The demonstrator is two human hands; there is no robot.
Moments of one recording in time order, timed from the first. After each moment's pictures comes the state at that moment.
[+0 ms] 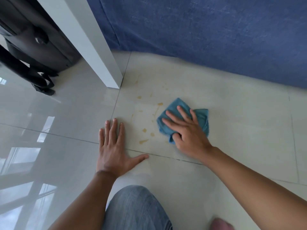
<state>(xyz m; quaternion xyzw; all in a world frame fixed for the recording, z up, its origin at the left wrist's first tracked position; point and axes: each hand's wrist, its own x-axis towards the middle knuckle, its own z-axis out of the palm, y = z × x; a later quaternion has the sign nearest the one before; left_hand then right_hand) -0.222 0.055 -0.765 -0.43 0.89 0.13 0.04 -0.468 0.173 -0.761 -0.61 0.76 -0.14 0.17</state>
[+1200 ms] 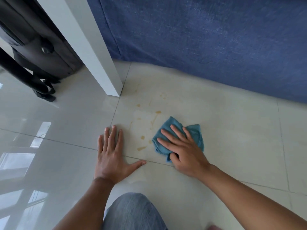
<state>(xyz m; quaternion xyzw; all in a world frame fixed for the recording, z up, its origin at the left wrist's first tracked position) -0.220 0.054 -0.762 -0.42 0.90 0.14 0.03 -0.453 0.199 -0.761 -0.65 0.73 -0.11 0.17</state>
